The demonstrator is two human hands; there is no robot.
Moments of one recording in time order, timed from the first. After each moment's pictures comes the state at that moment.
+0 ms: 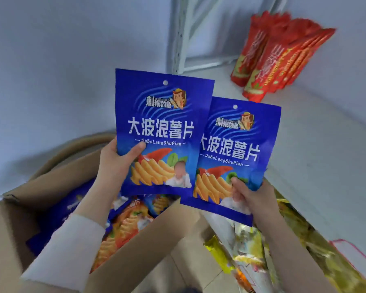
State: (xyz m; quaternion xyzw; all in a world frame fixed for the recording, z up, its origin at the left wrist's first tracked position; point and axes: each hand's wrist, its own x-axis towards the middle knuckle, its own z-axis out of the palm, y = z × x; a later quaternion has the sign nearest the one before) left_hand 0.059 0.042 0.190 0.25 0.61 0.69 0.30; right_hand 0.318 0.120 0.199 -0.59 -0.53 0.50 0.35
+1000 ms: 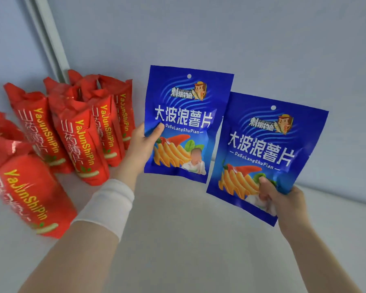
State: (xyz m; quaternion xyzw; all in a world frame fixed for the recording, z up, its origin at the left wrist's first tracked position) left_hand 0.398 0.612 0.260 0.57 0.39 0.57 0.45; right_hand 0.648 0.457 0.241 -0.67 -0.27 0.32 0.62
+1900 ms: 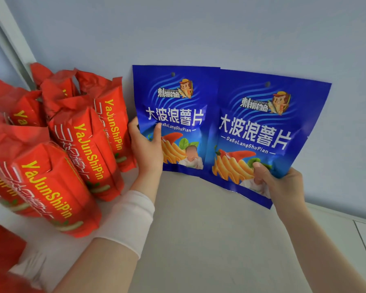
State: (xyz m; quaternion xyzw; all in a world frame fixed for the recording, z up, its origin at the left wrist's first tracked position) left_hand 0.413 0.748 0.206 0.48 0.52 0.68 0.21; right_hand 0.619 0.612 0.221 -0.64 -0.32 0.30 0.62
